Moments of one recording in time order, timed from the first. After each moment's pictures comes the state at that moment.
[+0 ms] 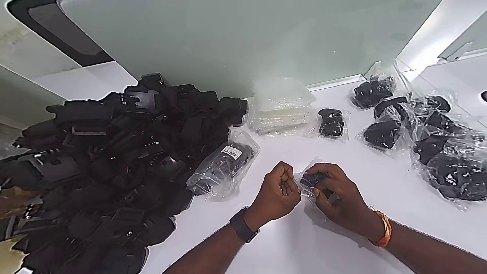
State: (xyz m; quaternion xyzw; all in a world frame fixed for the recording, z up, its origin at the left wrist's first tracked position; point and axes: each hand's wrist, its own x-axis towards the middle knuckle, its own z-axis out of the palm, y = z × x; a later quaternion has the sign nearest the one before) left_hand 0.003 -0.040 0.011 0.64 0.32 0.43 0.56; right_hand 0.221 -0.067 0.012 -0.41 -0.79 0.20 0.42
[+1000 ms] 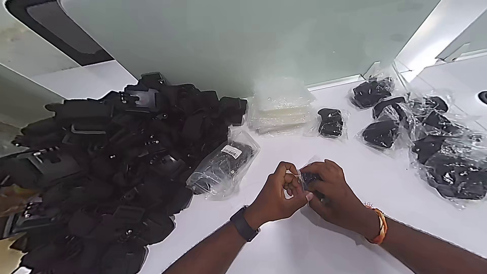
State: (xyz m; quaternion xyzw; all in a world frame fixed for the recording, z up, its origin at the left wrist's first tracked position) left_hand 0.003 -0.038 0.005 0.69 0.26 0.40 0.54; right_hand 0.217 -0.065 0.010 -0.41 -0.84 0.12 0.34
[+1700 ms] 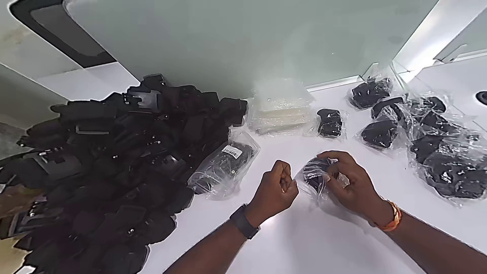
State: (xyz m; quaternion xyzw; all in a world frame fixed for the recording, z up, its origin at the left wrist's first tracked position) left_hand 0.004 -0.036 0.004 0.72 0.37 0.42 0.41; right_hand 0.251 -0.048 0.017 -0.43 -0.77 0.18 0.43
